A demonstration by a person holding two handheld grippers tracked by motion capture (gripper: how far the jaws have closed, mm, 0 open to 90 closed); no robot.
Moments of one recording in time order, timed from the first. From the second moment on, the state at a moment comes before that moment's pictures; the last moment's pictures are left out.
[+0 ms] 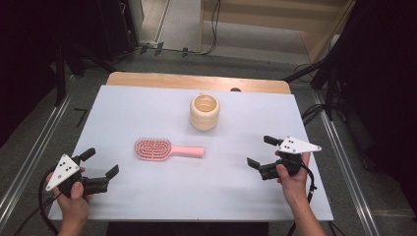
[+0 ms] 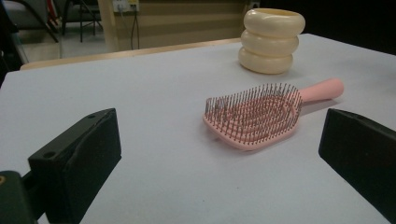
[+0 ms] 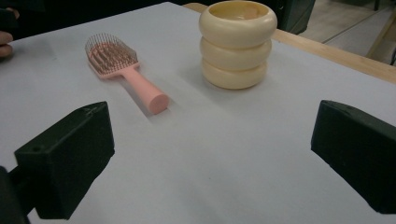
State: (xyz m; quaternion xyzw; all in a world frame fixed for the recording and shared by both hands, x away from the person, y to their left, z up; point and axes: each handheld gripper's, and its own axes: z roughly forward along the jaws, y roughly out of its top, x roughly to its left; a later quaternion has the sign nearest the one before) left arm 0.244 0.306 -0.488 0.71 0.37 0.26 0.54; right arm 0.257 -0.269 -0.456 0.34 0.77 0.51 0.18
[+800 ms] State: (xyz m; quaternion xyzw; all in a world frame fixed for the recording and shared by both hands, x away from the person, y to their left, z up) left arm 0.244 0.311 -0.489 0.70 0.37 0.25 0.55; right arm 0.291 -0.223 -0.434 0.31 0.80 0.49 0.16
